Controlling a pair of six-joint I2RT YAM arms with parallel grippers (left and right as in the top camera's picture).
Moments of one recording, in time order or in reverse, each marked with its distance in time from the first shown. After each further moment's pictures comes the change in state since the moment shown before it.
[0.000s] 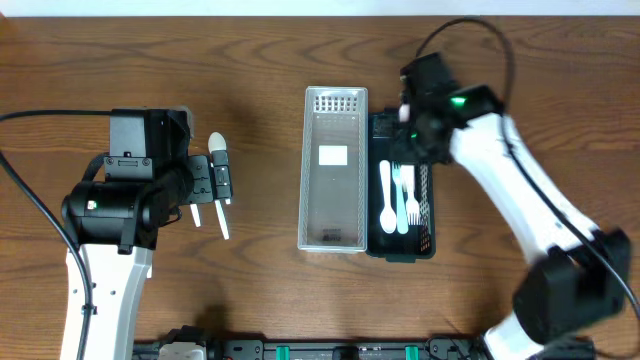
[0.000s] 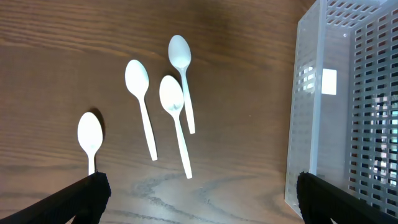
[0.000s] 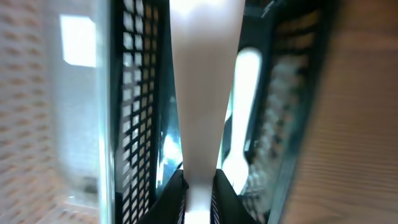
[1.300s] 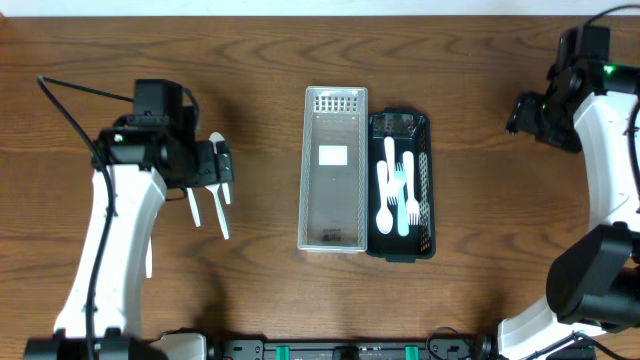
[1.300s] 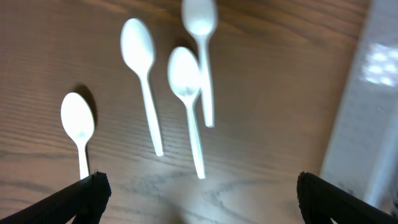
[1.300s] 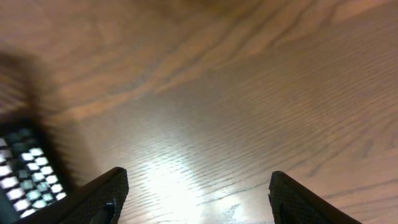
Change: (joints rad) left arm 0.073 0.286 -0.001 0.036 0.000 -0.004; right arm -0.559 0.000 0.109 -0.064 0.129 -0.145
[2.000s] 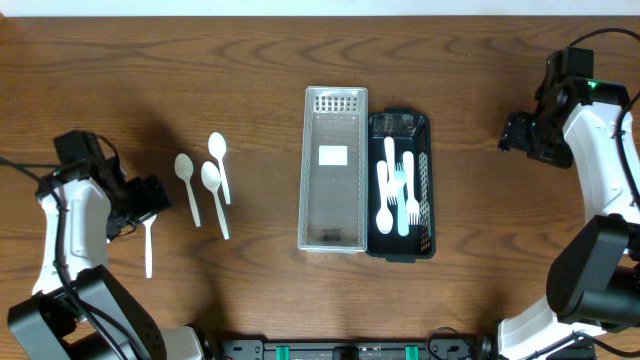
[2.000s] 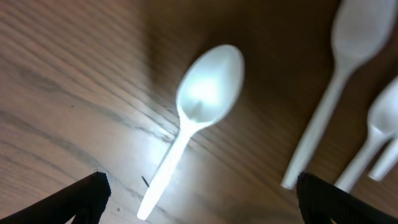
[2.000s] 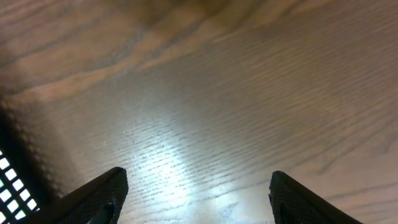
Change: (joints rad) left arm 0.450 0.104 -0.268 0.226 0.000 0.037; right arm -0.003 0.001 -0.124 0.058 0.000 -0.026
